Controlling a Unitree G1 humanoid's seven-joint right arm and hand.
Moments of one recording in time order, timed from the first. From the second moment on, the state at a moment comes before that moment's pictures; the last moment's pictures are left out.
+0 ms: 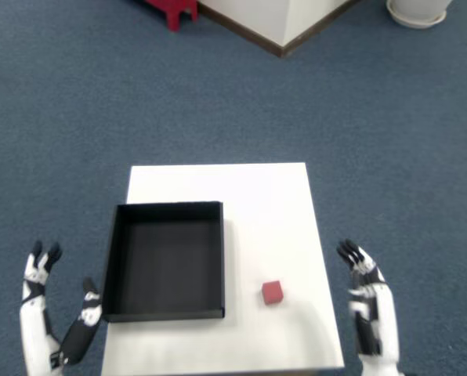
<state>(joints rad) -0.14 -0.15 0.51 1.36 0.56 -1.54 0.01</state>
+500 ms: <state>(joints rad) -0.23 -0.24 0.52 1.54 0.32 -1.55 0.02</state>
